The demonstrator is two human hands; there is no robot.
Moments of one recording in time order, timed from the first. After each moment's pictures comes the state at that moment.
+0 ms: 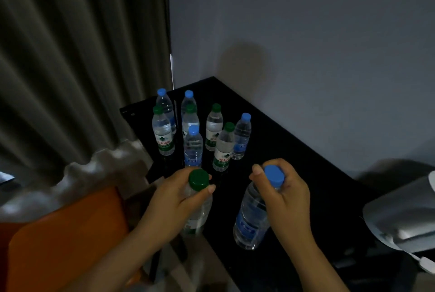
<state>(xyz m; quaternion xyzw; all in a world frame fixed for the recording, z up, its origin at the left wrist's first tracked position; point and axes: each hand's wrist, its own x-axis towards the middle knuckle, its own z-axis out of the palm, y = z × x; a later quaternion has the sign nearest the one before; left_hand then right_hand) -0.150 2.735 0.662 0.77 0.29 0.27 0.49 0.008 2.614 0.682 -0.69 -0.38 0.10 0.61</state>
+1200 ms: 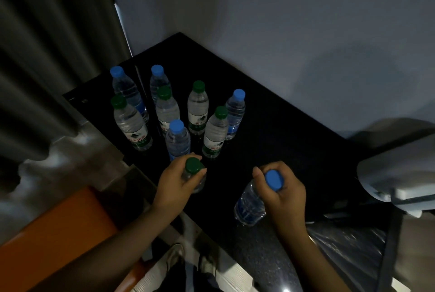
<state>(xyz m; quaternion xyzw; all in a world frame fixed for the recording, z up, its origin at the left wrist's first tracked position) -0.077 2.847 0.542 0.77 0.31 0.22 0.52 0.037 2.673 0.607 -0.78 -0.28 0.06 0.55</state>
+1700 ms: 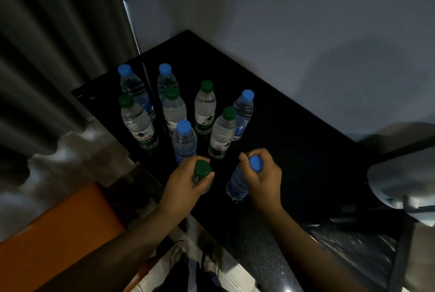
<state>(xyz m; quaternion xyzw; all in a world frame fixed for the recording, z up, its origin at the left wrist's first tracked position) -0.075 2.851 0.537 0.80 0.30 0.18 0.49 0.060 2.724 0.550 -0.78 -0.28 0.10 0.55</state>
